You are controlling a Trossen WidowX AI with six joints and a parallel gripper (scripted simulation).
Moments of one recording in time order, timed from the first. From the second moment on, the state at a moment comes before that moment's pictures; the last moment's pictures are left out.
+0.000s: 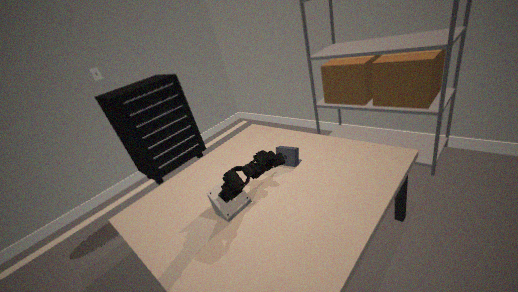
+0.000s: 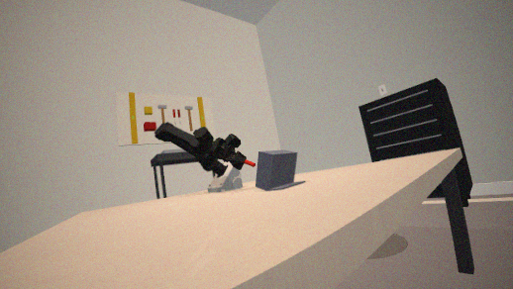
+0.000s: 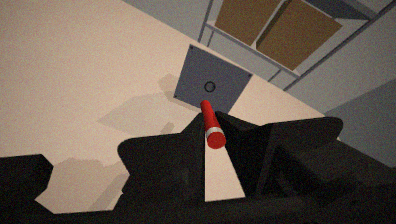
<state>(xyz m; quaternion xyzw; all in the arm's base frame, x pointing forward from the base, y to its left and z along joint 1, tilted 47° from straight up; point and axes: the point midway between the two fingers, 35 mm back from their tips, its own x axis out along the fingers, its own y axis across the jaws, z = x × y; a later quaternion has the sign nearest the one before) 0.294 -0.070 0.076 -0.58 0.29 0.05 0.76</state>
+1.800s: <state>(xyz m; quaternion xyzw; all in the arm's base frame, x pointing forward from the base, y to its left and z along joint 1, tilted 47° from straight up) 0.323 -0.076 0.068 -0.60 0.25 0.03 0.76</state>
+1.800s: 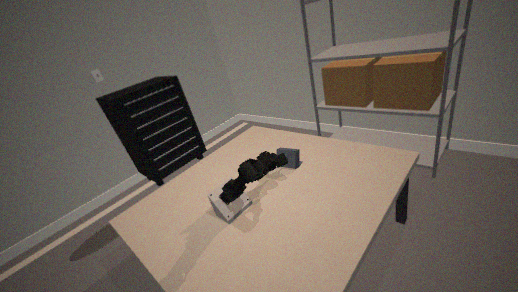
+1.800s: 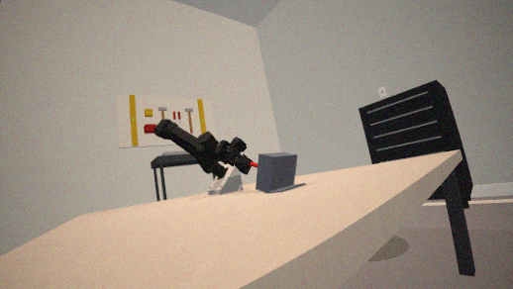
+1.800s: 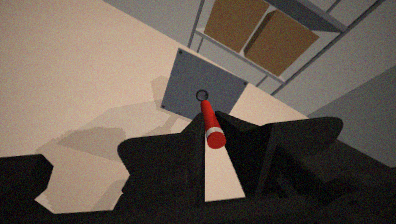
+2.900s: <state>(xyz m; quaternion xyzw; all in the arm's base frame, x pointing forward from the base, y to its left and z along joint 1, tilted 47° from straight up) 0.333 -0.079 0.062 -0.61 0.23 0.01 0.76</state>
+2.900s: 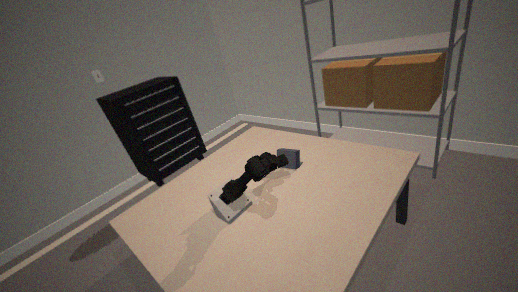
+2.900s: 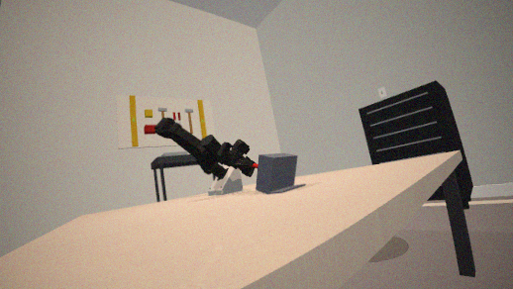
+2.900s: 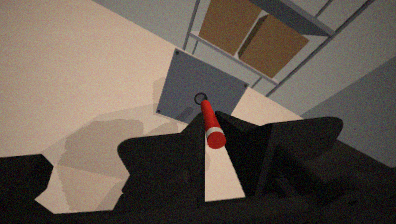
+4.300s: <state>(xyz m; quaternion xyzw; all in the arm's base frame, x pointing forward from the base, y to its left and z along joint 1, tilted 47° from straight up) 0.351 -0.085 0.052 -0.61 0.23 0.01 0.76</state>
